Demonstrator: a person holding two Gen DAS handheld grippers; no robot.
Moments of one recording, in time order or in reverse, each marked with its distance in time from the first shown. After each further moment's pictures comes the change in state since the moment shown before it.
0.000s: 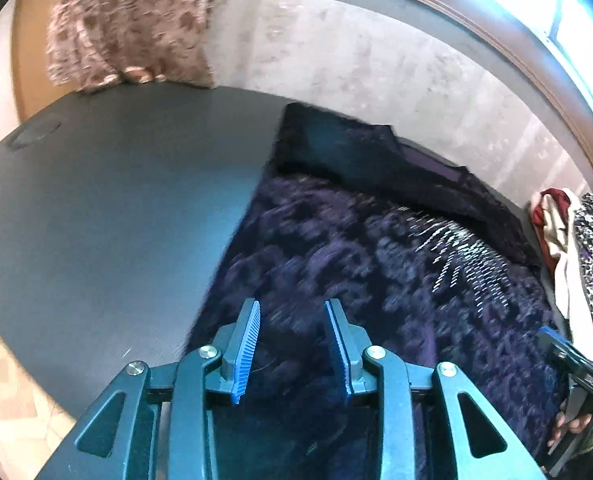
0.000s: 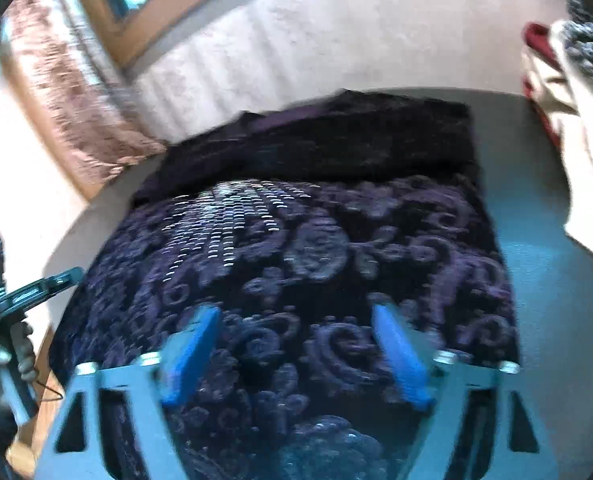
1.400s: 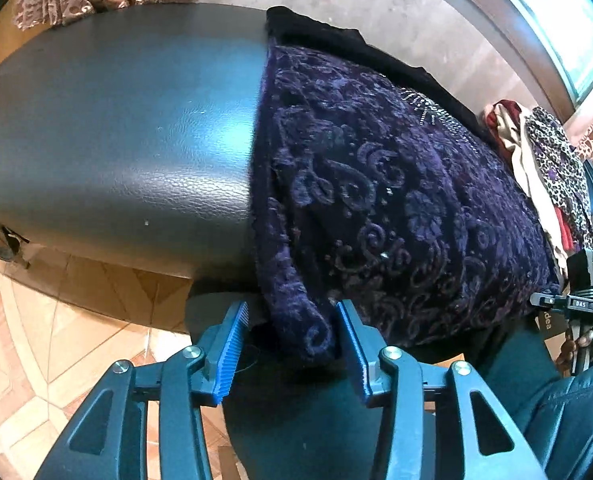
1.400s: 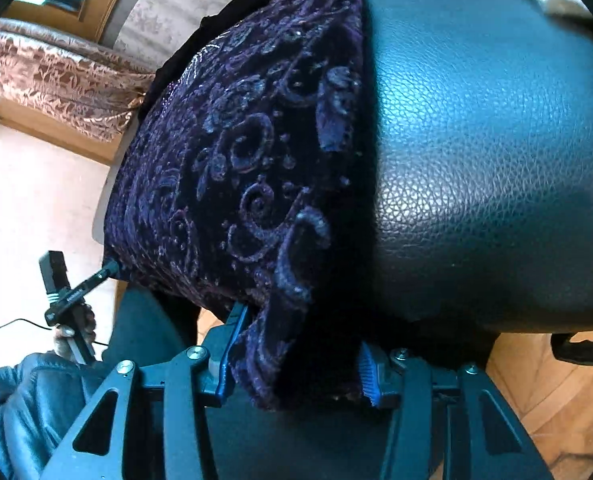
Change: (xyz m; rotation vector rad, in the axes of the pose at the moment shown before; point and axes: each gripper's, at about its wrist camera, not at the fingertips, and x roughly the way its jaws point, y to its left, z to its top) left arm -0.016 0.067 -0.092 0.109 0.260 -0.209; right arm -0.065 -0.058 -0.138 0.303 0.383 0.178
